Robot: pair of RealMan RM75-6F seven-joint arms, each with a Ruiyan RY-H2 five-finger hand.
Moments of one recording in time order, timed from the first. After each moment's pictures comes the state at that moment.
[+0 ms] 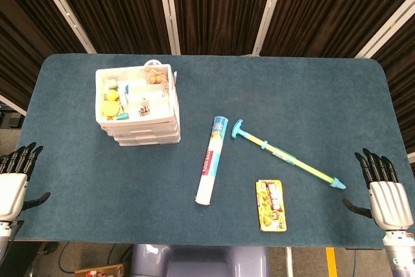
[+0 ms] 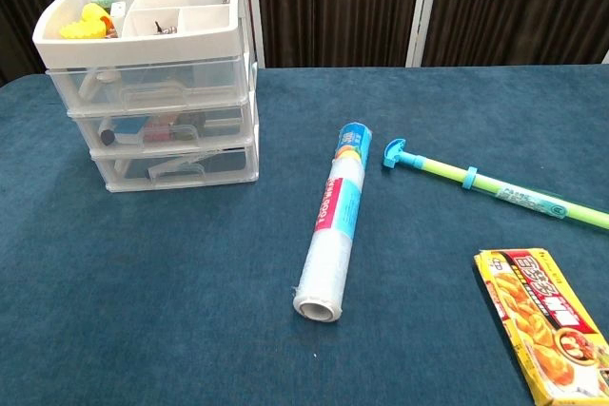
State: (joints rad) left arm -0.10 -1.13 -0.03 -1.64 1.49 1.46 0.13; right arm 0.07 -1.12 0.05 -1.62 -1.51 1.48 -0.02
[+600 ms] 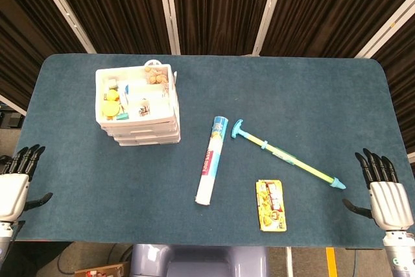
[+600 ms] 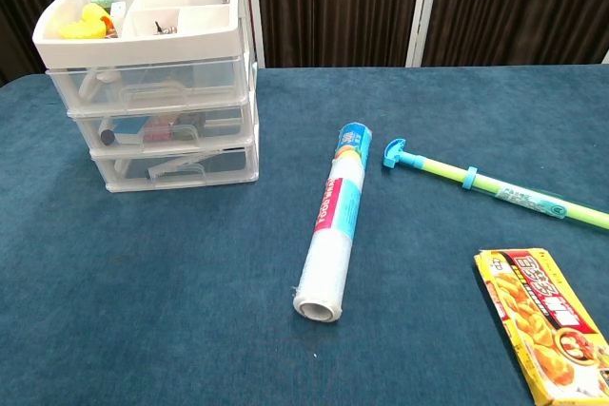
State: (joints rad) left arm -0.10 -1.13 -0.03 -1.66 1.48 1.45 0.10; right arm 0.07 -1.12 0.05 -1.62 -1.51 1.48 -0.03
